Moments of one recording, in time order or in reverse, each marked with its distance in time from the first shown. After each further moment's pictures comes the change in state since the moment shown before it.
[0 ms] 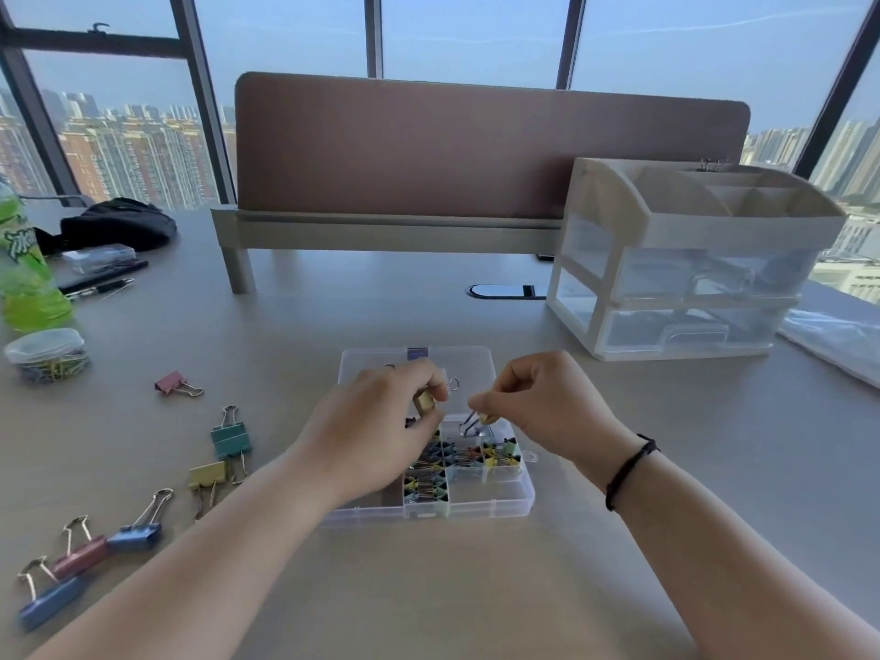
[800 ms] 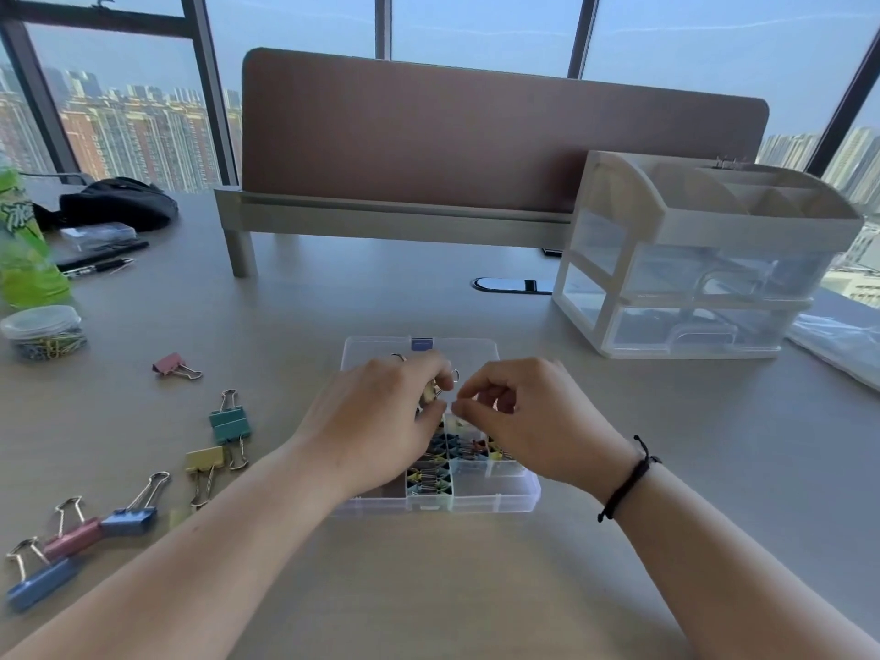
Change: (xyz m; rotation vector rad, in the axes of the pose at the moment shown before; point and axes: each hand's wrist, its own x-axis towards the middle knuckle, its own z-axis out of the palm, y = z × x) left_hand -0.004 0.010 -0.005 0.163 -0.010 -0.059; right_hand -0.008 -0.002 0.011 -0.266 -0.073 -0.336
